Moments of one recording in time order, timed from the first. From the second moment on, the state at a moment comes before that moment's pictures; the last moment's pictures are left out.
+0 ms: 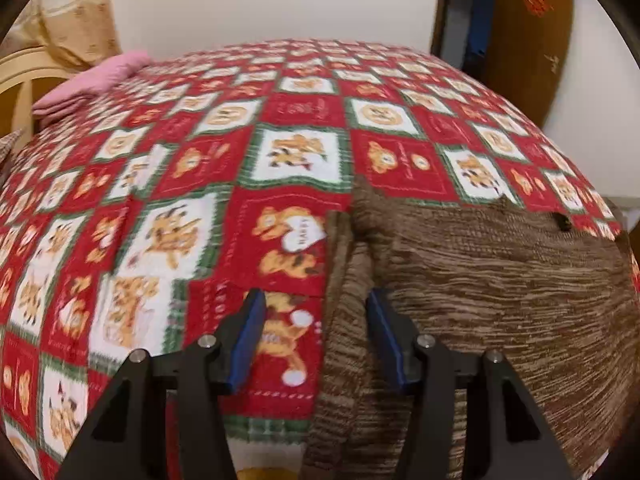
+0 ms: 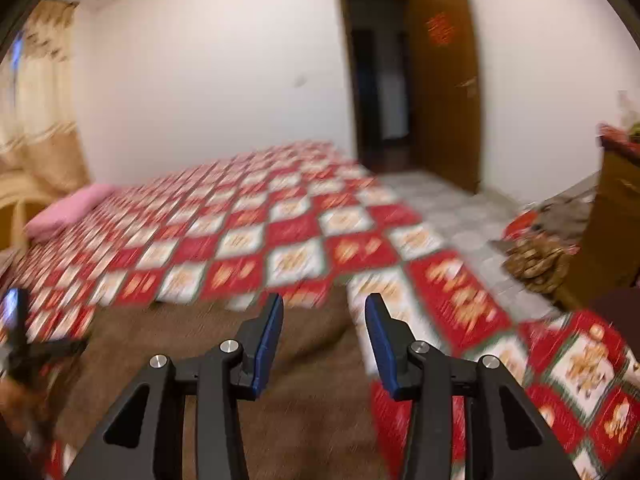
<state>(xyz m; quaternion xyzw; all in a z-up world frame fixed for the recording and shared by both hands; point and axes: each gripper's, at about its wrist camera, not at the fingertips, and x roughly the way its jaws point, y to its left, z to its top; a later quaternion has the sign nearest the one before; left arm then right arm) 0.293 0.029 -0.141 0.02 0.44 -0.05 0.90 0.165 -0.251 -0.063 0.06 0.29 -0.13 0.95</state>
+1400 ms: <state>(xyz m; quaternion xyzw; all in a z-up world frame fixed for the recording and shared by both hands) 0.143 0.053 -0.136 0.05 0.40 -0.02 0.91 0.080 -0.131 -0.109 0.02 0.34 -0.02 0.94</state>
